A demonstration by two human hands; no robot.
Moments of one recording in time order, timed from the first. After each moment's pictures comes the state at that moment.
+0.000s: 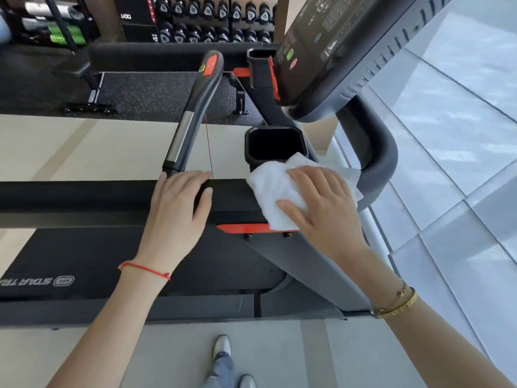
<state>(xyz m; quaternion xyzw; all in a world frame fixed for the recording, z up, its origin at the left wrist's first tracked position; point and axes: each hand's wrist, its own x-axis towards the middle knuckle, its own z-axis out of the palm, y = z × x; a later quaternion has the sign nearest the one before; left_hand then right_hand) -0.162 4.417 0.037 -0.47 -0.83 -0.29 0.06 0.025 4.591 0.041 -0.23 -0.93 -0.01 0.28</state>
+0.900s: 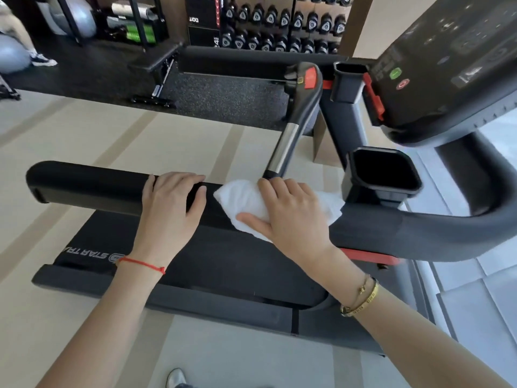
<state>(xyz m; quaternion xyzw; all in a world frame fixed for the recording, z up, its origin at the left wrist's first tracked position) -0.291 4.306 0.028 -0.36 -0.88 -0.28 0.12 -0.161 4.475 0.032 -0.15 -0.95 -0.14 0.22</state>
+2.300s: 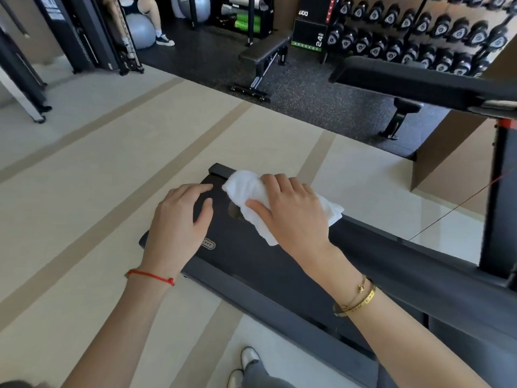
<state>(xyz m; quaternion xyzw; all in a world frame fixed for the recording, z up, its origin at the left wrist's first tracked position) -0.508 4.054 0.011 -0.19 -0.92 -0.32 0.11 -0.459 4.241 0.027 -0.05 -0.99 -0.03 0.16</state>
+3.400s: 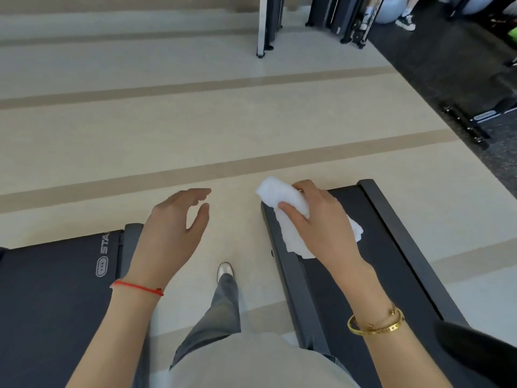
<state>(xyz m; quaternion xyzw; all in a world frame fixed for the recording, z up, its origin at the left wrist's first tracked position) -0.497 3.800 -0.034 0.21 -0.91 -0.33 0.16 -0.626 4.004 -0.028 0.27 -0.92 0.27 -0.02</state>
